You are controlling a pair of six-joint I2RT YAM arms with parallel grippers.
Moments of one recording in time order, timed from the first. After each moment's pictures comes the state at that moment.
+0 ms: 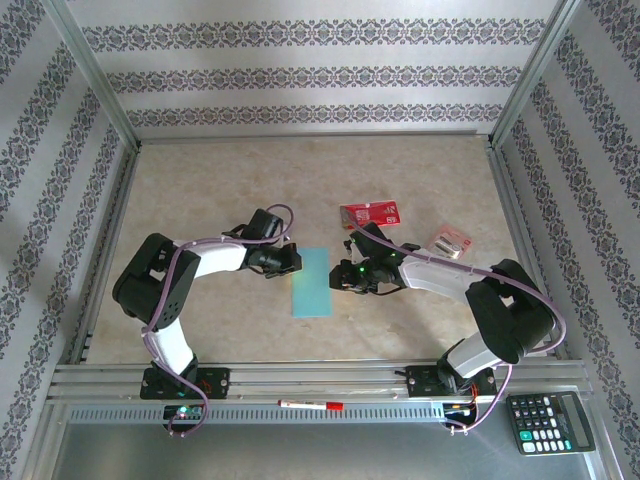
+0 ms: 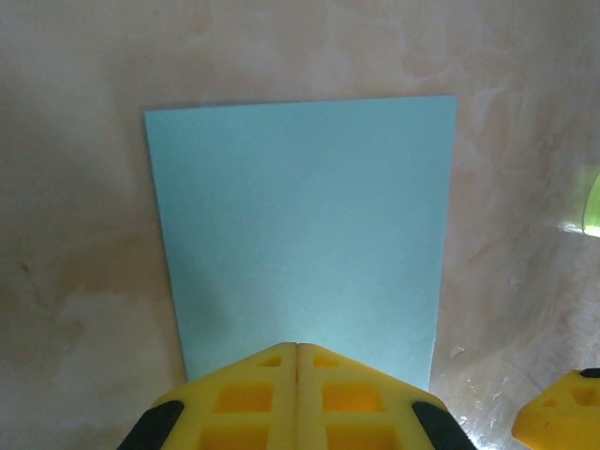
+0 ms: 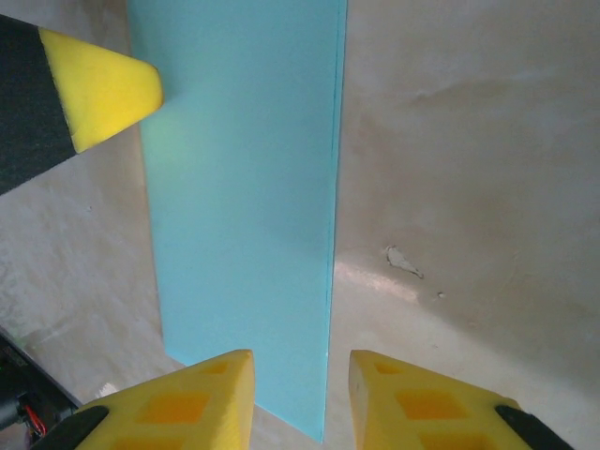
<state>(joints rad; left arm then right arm) -0.46 1.77 0.88 -0.15 0.48 -0.69 0.63 1.52 0.76 -0.31 -0.41 0.74</state>
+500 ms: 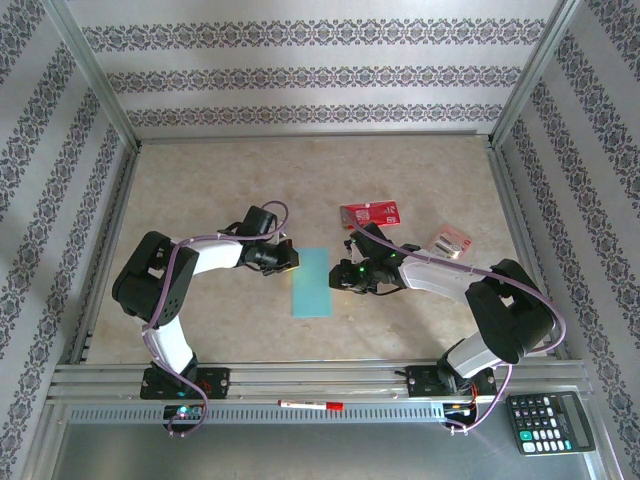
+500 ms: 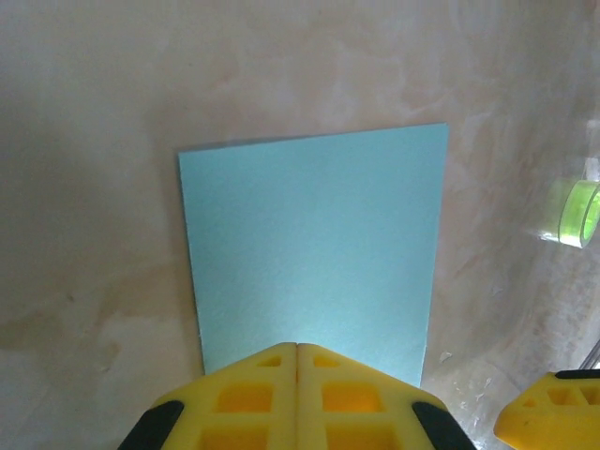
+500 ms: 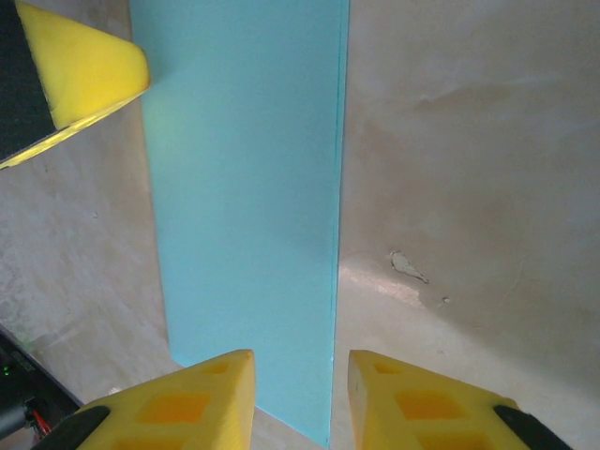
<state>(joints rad) -0.42 1.78 0.88 -0.13 0.52 -0.68 0.63 1.52 0.76 -0.29 -0.42 0.75</state>
